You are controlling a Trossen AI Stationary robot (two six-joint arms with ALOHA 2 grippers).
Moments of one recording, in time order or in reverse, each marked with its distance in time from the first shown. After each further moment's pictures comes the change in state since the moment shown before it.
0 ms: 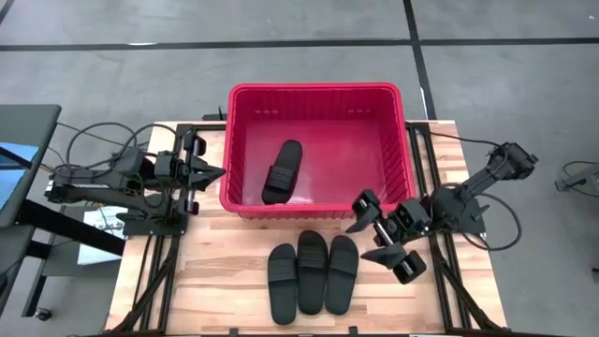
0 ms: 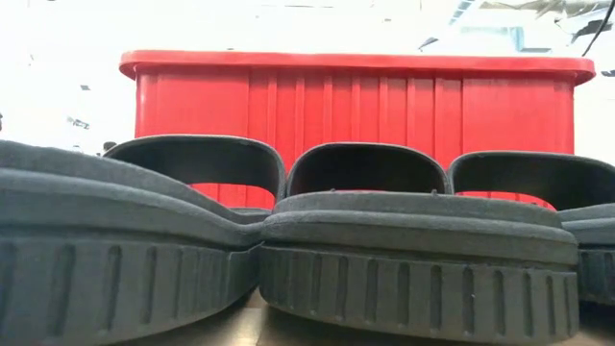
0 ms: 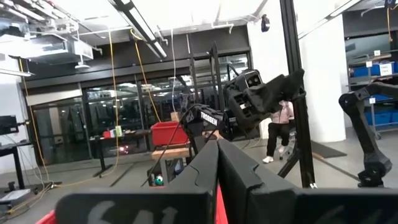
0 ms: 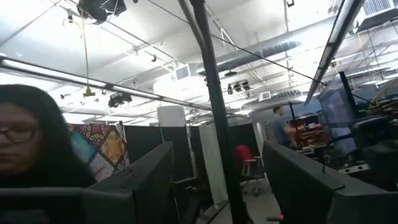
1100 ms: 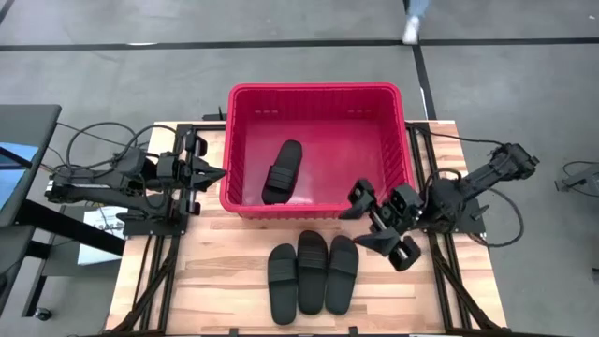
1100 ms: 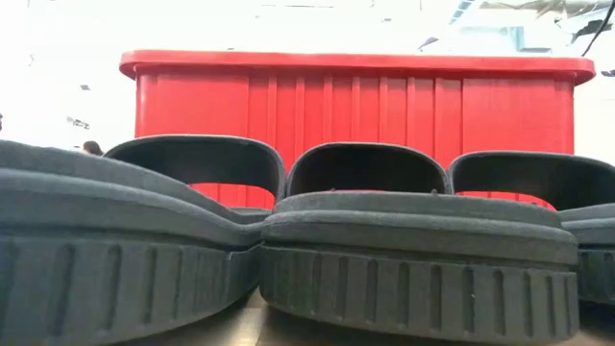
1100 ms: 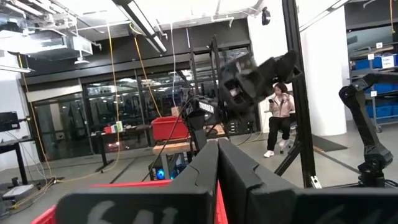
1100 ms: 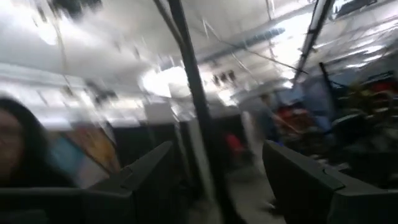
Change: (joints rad) left arm 0.000 0.001 -0.001 -0.021 -0.003 0.009; right arm -0.061 -0.005 0.134 -0.219 0.021 0.060
